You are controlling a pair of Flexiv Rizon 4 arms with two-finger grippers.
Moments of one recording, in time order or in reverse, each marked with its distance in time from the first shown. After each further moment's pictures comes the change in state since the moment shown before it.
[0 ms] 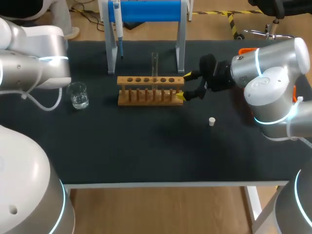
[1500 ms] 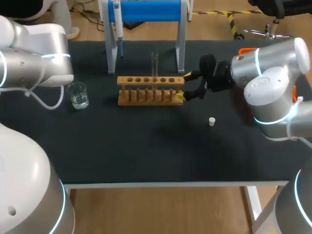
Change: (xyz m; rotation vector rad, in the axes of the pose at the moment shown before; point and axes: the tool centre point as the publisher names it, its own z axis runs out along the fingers) left arm -0.001 0.001 0.005 -0.017 -0.014 0.005; right arm 0.000 0.000 0.000 0.000 0.000 0.000
